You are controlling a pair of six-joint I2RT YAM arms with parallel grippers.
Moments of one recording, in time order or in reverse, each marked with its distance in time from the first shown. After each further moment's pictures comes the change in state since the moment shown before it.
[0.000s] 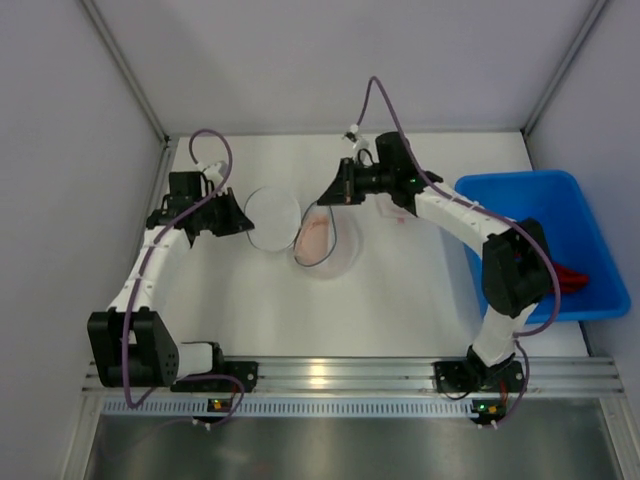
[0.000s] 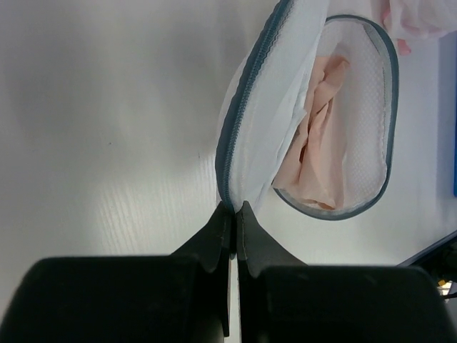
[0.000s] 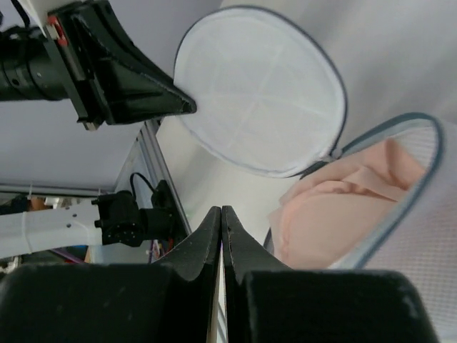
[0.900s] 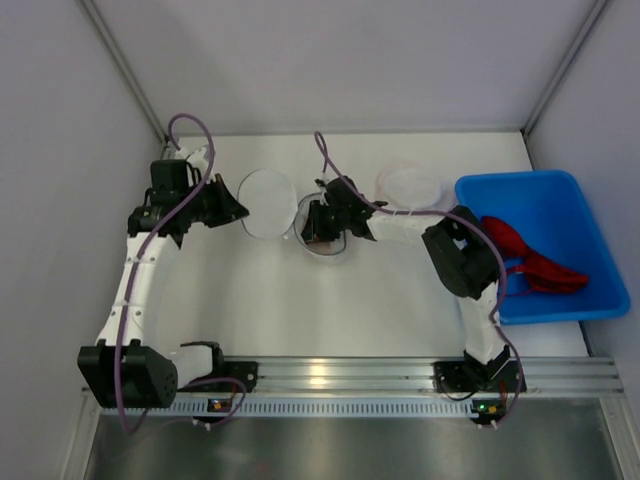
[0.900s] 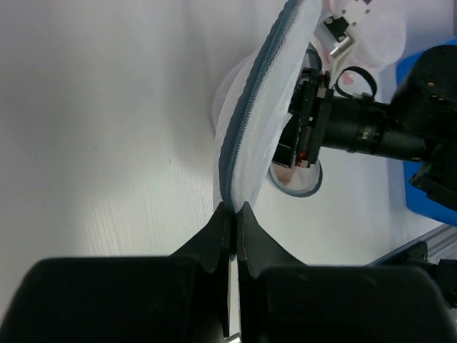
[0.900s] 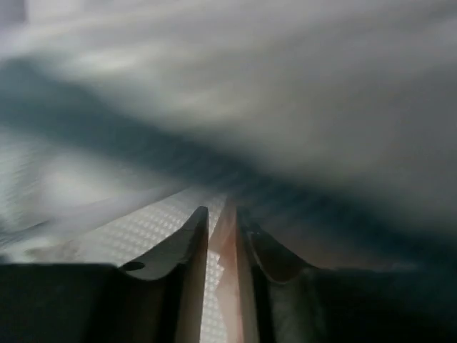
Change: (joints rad) left arm -0.005 -0.108 0.146 -0.134 0.007 -0.093; right arm 0.212 0.302 -0.013 0.046 0.445 0.084
